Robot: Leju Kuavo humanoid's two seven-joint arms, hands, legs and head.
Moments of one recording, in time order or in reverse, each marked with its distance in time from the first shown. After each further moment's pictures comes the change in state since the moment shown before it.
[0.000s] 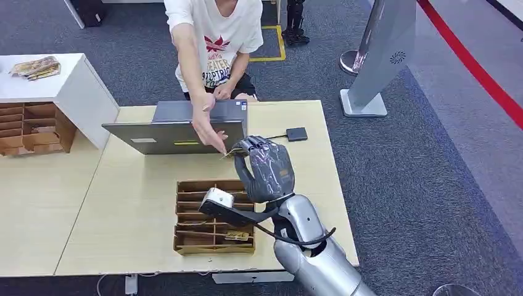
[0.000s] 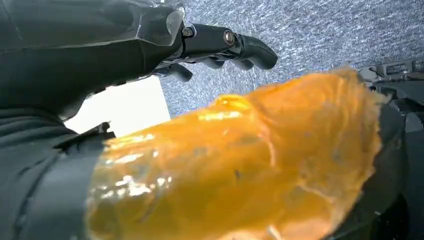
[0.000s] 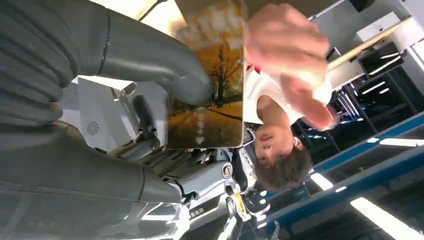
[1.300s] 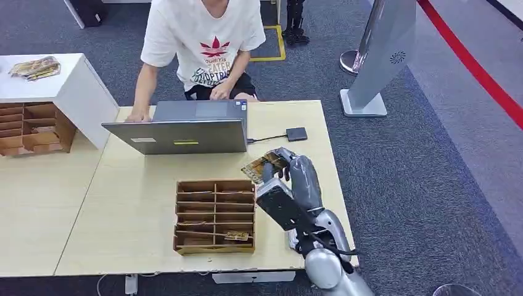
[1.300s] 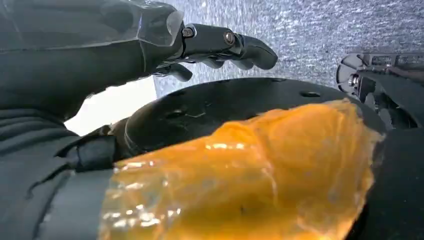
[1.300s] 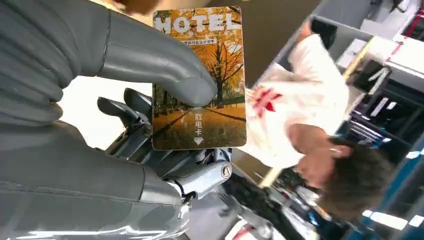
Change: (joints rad) left arm 0.015 -0.043 0.146 0.000 0.120 0.045 -0.042; right arm 0.223 -0.050 -0.166 -0.269 -0.444 0.150 -0.061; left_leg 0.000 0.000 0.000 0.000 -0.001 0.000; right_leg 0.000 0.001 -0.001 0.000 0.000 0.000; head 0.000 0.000
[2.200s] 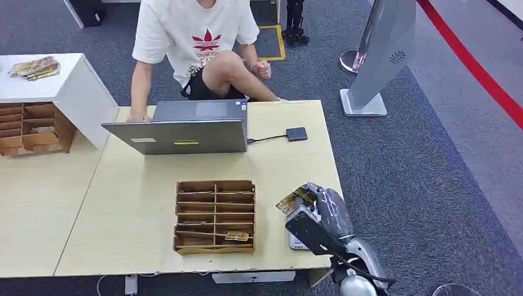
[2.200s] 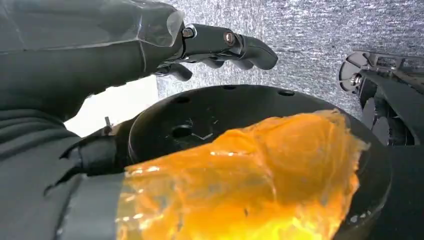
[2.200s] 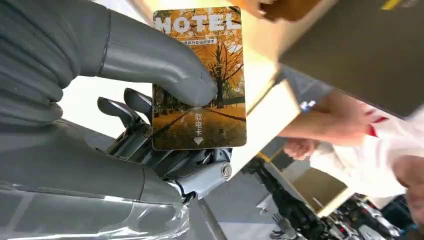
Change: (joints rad) left arm 0.003 -0.006 0.072 -0.006 0.032 0.005 0.002; right arm 0.180 -0.142 -0.103 -0.085 0.067 0.143 0.063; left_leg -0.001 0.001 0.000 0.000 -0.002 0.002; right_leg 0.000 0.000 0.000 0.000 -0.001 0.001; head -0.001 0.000
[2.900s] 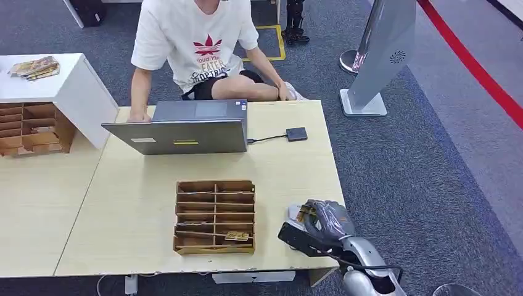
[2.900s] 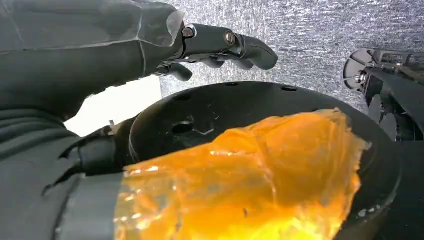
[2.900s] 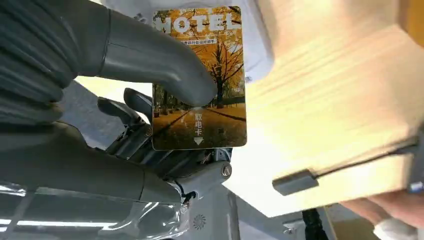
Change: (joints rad) left arm -0.001 0.000 0.011 -0.005 -0.037 -0.018 0.018; right arm -0.095 -0.102 0.045 0.235 0.212 0.120 0.073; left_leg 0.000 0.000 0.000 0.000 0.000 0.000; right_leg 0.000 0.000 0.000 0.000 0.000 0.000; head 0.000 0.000
